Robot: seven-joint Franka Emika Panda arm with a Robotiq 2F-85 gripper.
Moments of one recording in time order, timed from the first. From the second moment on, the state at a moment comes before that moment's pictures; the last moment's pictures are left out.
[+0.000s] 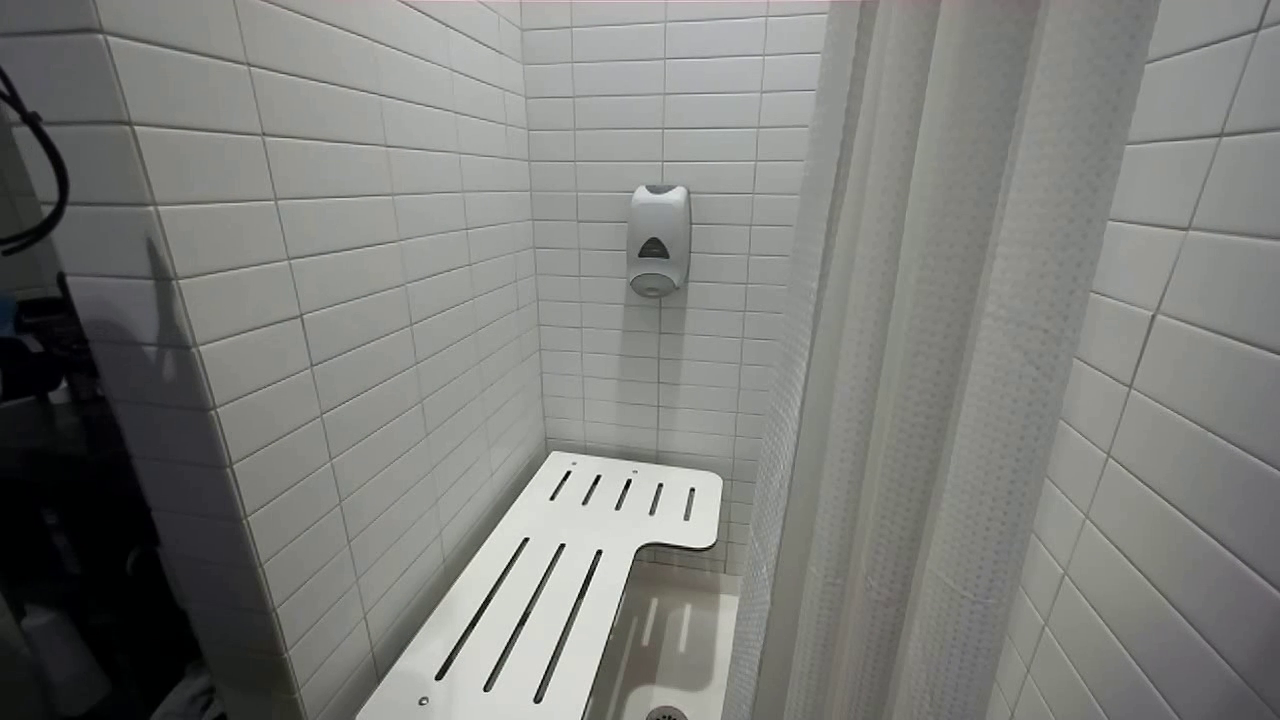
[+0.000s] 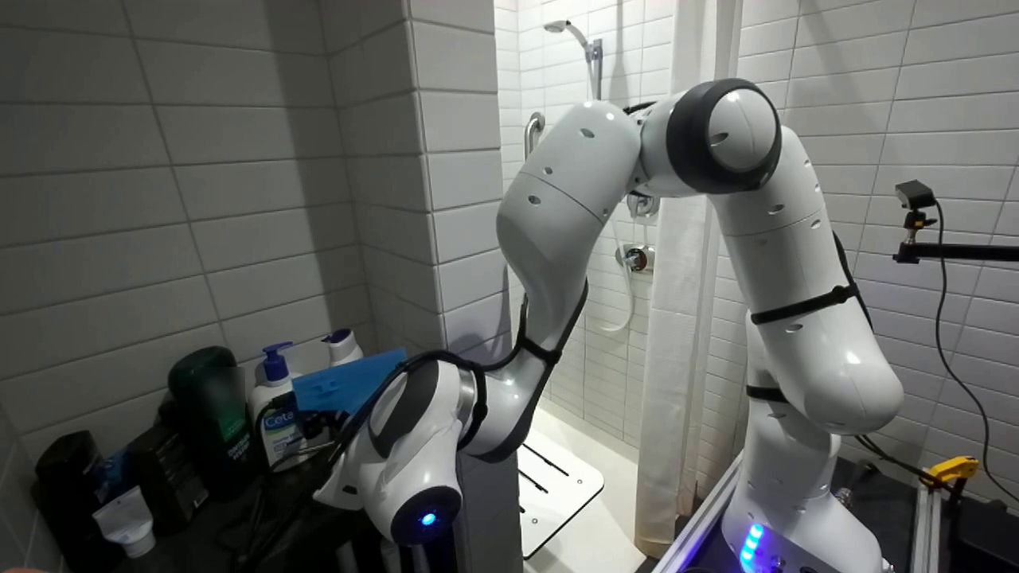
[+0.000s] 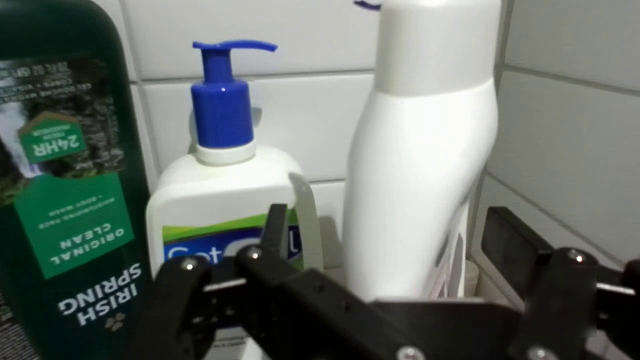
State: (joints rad) arm 0.59 0.38 0.41 -2.14 -1.96 1.78 -0.62
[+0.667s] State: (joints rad) arm 0.55 0.39 0.39 -2.11 -1.98 1.85 -0.62
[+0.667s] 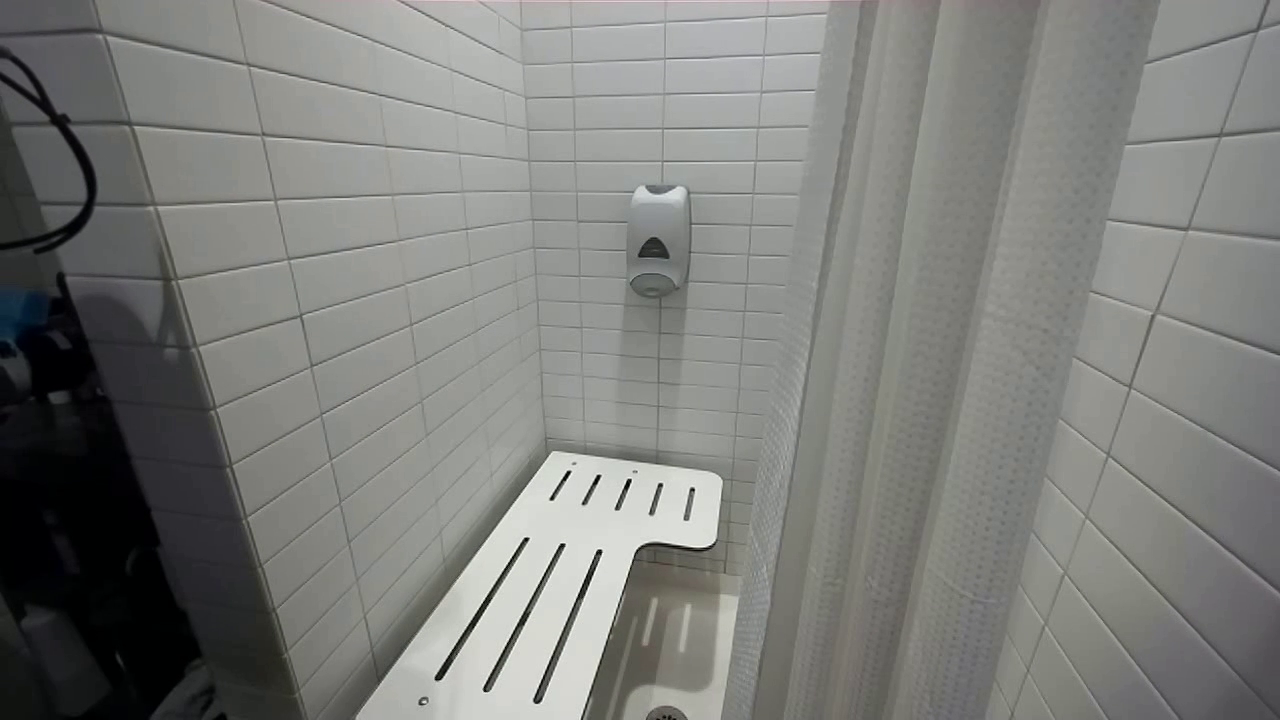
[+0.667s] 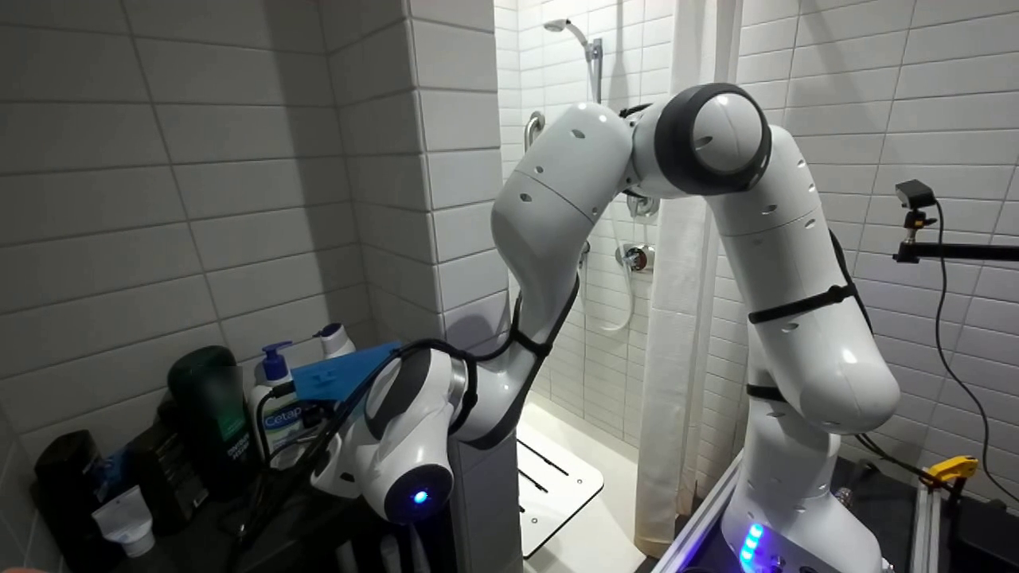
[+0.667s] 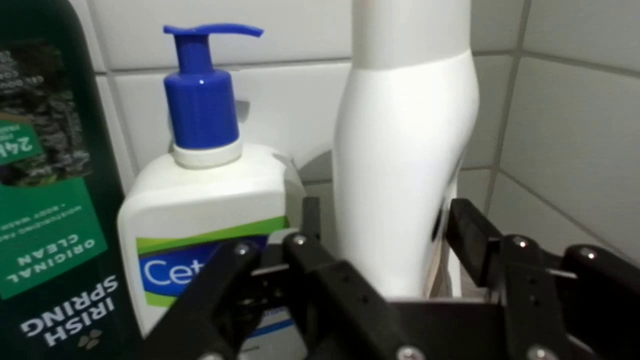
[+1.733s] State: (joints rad) arm 0.62 0.39 0.45 -2.11 -1.92 1.82 -0.63
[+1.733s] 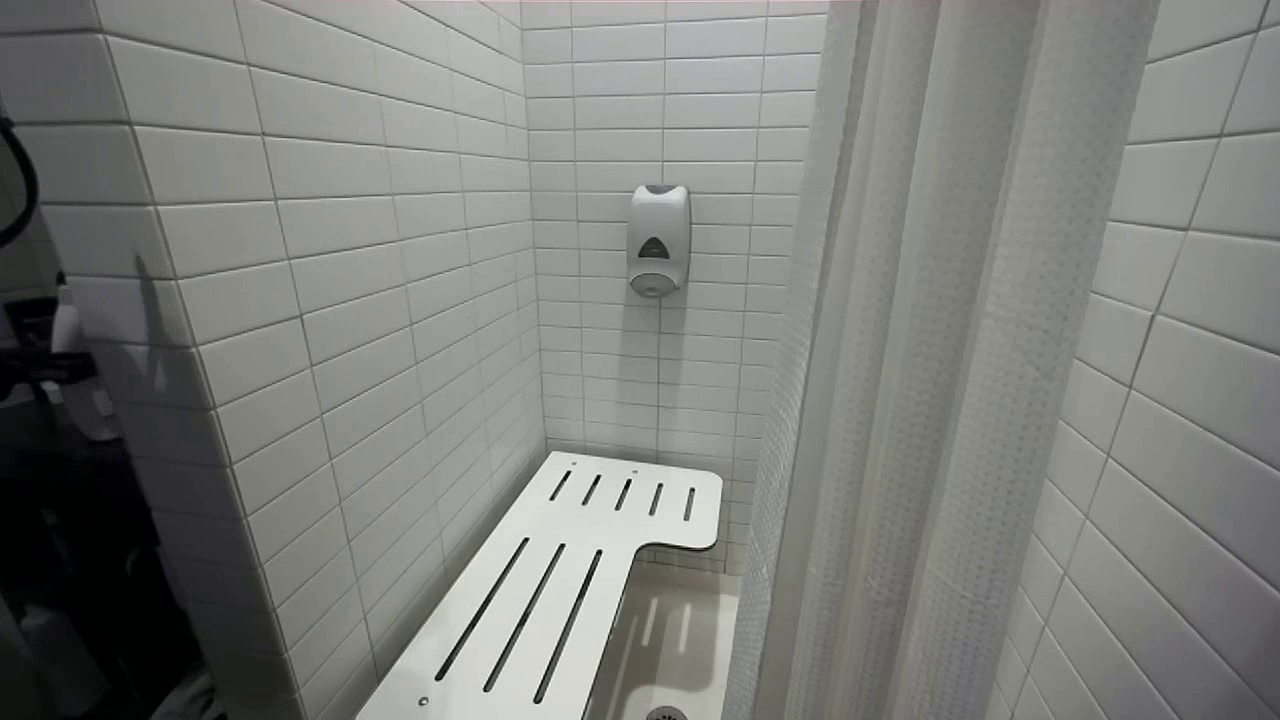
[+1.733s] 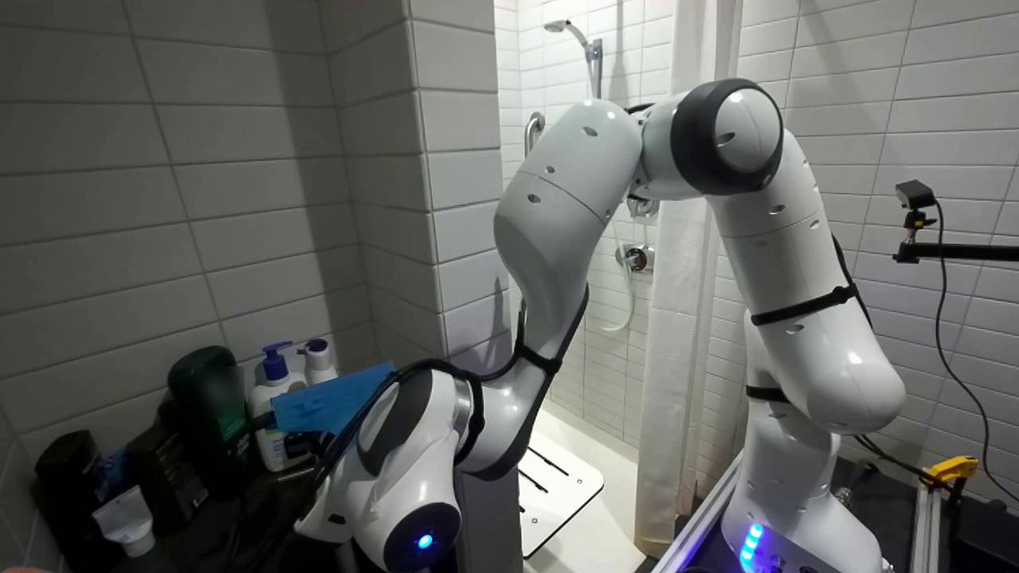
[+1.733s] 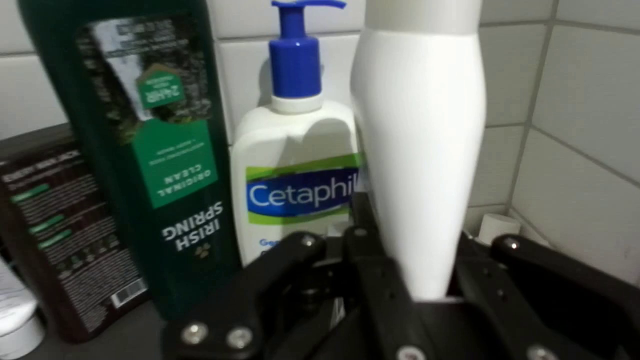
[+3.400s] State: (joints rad) arm 0.94 0.15 0.63 -2.22 -1.47 1.32 -0.88
